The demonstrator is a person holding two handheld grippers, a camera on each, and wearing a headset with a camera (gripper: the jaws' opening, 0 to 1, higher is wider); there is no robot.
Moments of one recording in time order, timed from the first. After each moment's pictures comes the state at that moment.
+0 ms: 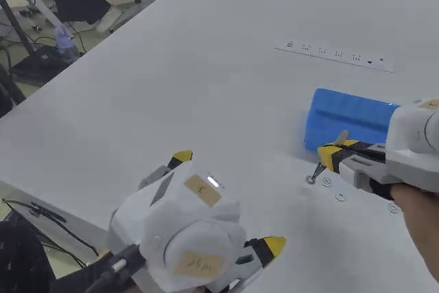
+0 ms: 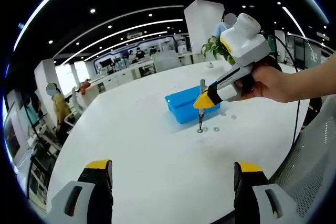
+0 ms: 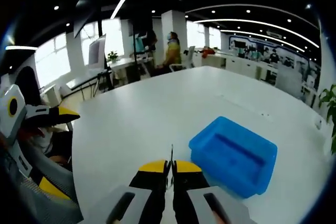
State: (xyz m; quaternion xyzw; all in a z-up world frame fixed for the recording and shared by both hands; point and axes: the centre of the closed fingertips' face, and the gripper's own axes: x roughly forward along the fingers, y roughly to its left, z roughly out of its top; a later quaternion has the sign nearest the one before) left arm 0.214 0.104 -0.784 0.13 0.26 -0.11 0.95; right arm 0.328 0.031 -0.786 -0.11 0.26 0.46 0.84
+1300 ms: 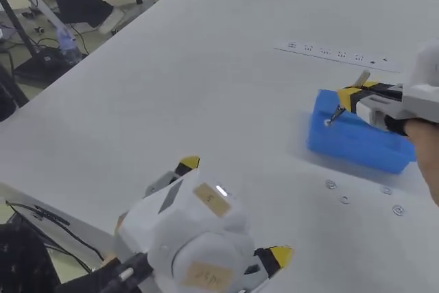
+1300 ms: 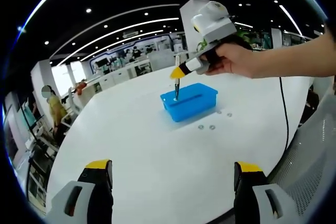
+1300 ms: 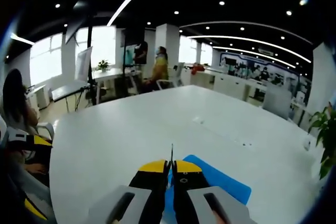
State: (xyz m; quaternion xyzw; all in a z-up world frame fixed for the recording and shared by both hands) left arm 0.211 0.098 -0.787 0.14 0.27 -0.13 0.94; right arm 0.411 0.042 -0.750 -0.12 0.19 0.42 0.88
